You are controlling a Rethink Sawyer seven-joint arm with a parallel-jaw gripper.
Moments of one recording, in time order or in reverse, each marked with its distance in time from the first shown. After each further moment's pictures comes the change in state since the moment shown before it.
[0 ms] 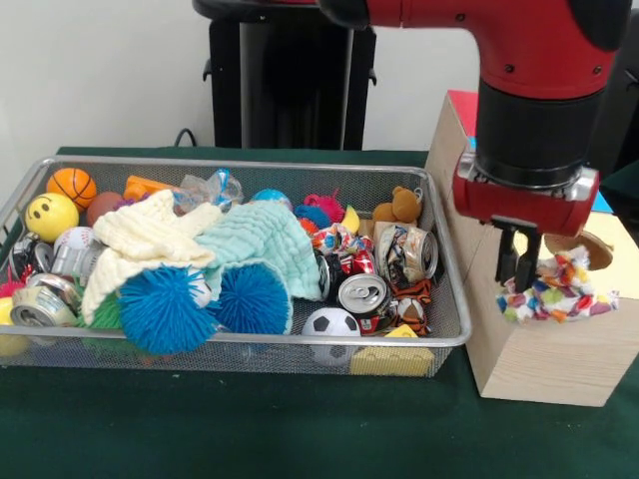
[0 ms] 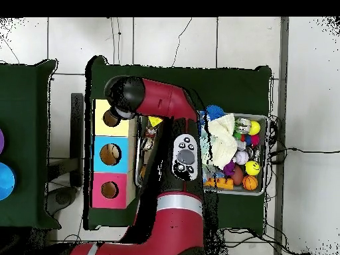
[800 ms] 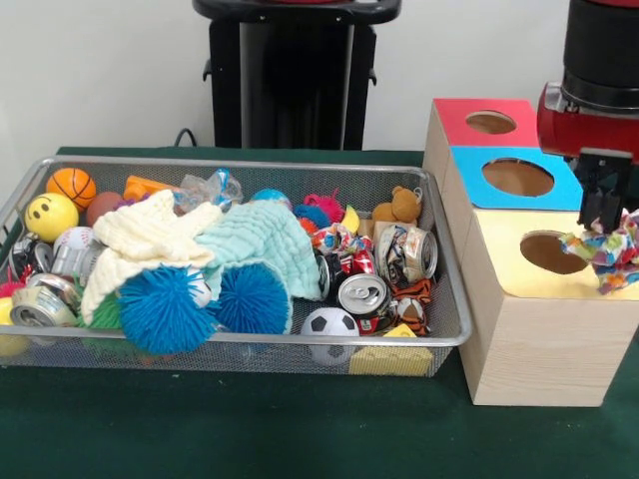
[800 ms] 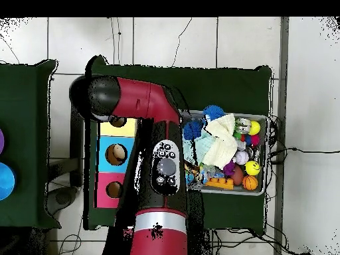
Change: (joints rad) arm 0.054 -0.093 0.013 0.042 0.022 0.041 0.000
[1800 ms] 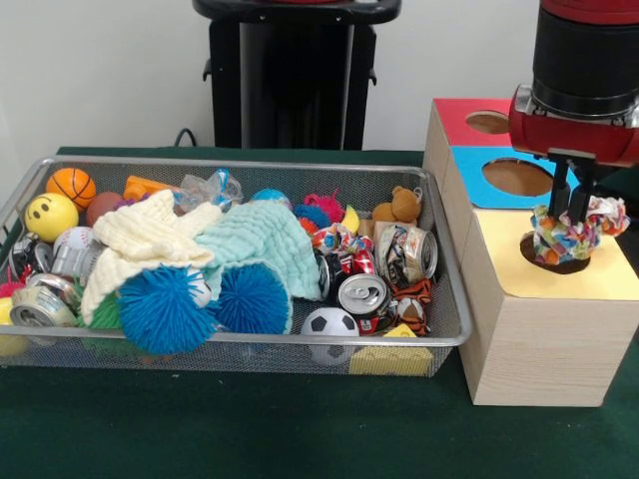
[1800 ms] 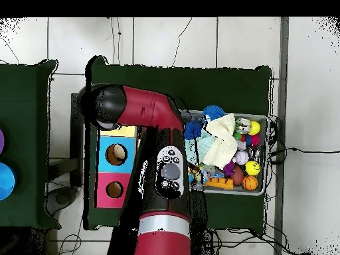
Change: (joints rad) arm -0.005 -0.019 0.001 0.080 0.000 0.000 0.000
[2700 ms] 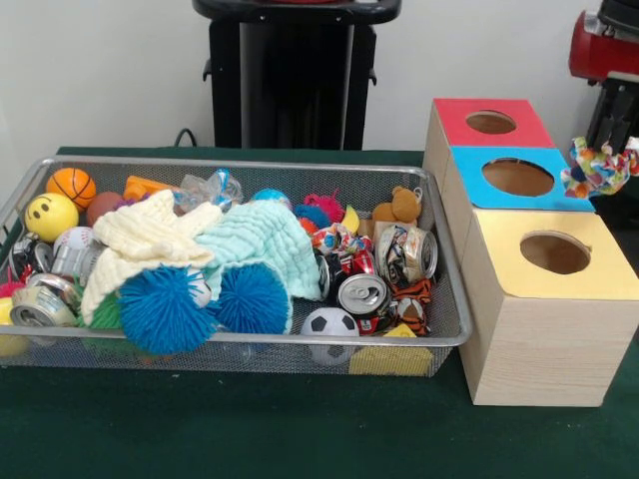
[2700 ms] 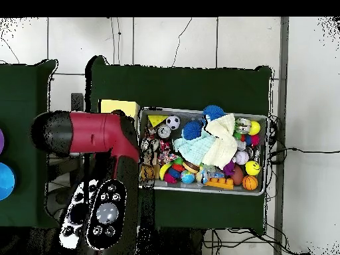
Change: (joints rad) arm 0.231 -0.080 -0.176 0.088 -0.017 -0.015 0.025
